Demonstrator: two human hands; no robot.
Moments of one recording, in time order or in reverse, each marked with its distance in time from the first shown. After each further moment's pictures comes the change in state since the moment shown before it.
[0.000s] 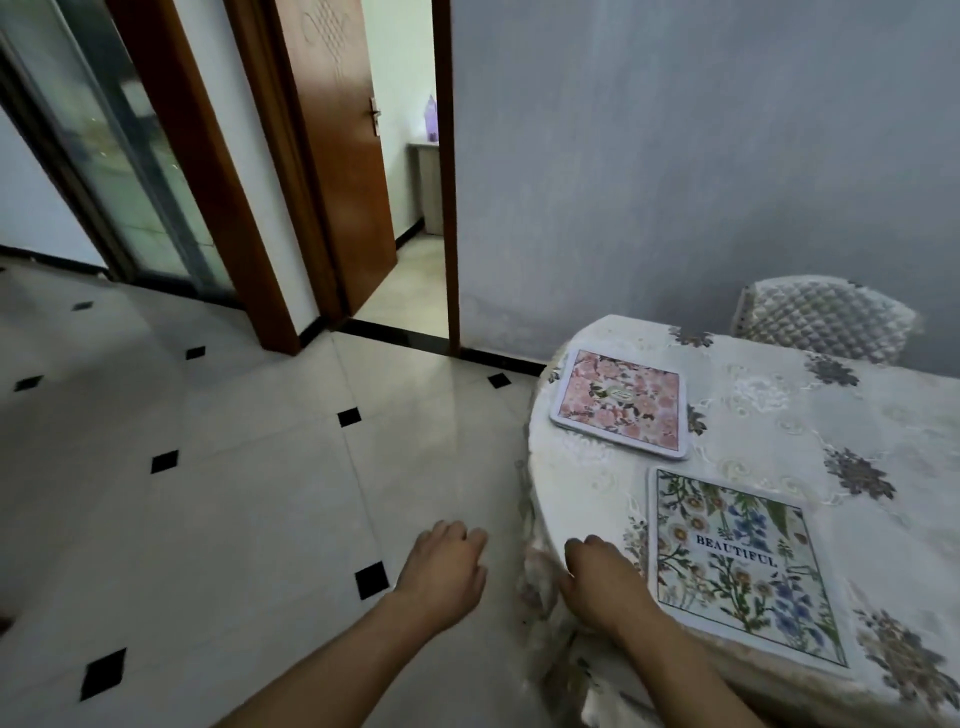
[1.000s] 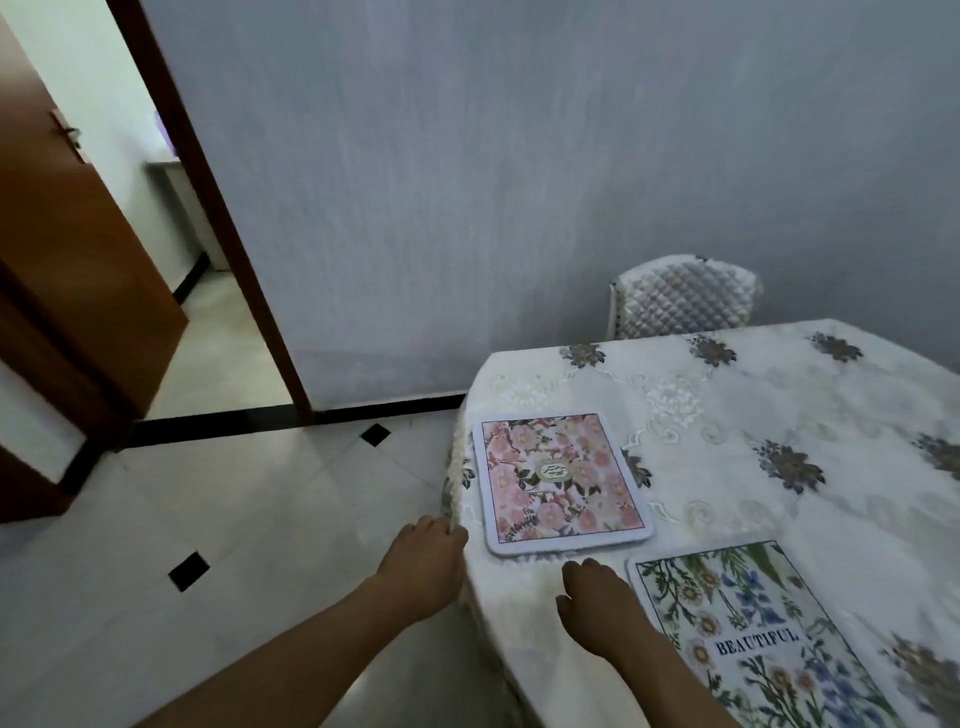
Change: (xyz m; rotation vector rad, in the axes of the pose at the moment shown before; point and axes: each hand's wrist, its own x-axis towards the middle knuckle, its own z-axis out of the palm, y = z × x) left_hand 0.392 -0.070 -0.028 0.164 -0.185 0.491; right_hand 0.250 0.079 -0.024 0.175 0.012 0.446
